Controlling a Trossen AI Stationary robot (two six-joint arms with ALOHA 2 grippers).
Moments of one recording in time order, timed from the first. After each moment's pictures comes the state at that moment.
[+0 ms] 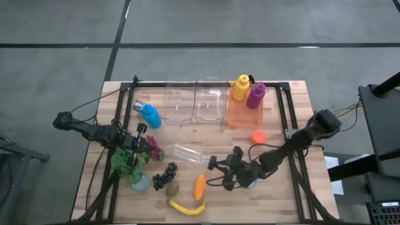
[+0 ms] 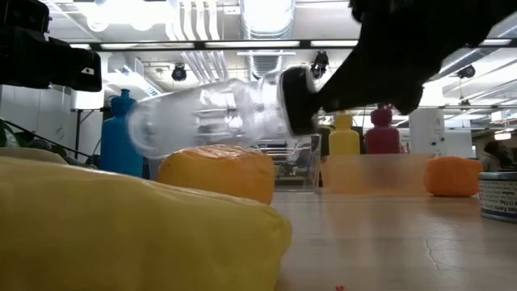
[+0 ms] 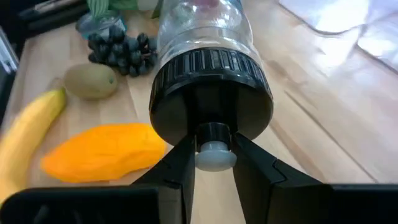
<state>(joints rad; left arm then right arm) -0.34 0.07 0.01 0.01 -0.11 0.18 0.55 1.65 0.84 0.09 0.67 0.78</state>
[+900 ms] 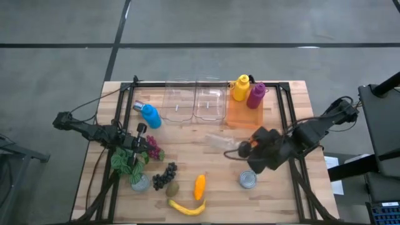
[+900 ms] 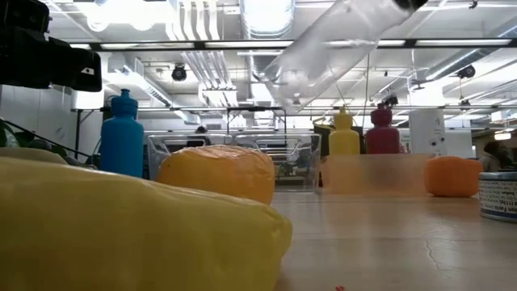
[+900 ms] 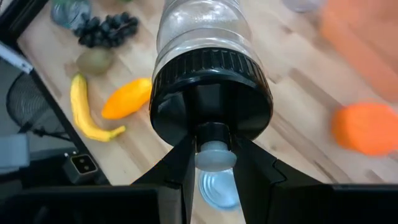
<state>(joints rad) -0.34 0.07 0.01 0.01 -0.11 0.18 0.54 1.36 1.52 -1.30 0.36 1.34</state>
